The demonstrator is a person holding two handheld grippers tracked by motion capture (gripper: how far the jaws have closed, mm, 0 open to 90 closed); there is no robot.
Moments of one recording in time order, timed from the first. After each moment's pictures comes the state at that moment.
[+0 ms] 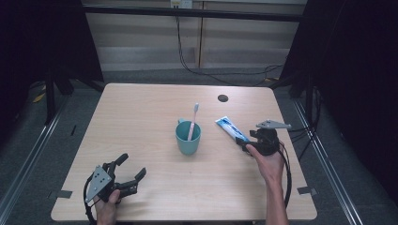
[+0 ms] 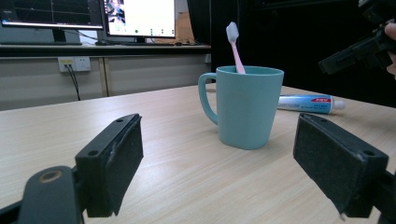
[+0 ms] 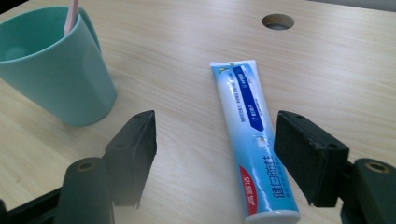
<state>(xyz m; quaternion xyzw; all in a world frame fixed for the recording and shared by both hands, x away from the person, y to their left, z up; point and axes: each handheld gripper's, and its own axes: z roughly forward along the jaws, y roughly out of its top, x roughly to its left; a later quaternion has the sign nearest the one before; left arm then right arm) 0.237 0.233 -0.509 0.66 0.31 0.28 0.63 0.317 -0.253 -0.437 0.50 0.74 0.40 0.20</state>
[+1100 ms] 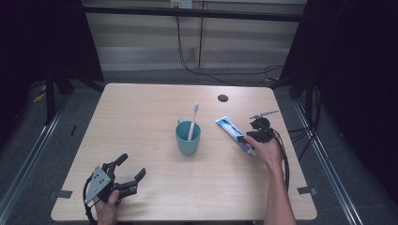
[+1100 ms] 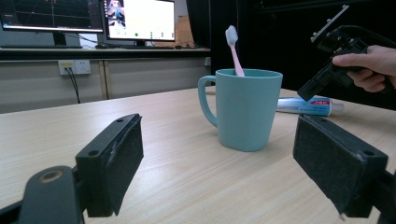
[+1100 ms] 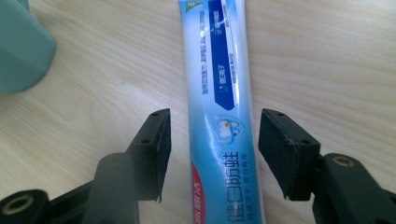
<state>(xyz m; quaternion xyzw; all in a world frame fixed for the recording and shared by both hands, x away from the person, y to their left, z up) 0.236 0.233 -0.509 0.65 0.30 0.28 0.64 0.378 -0.268 -0.467 0.53 0.79 0.30 0.10</state>
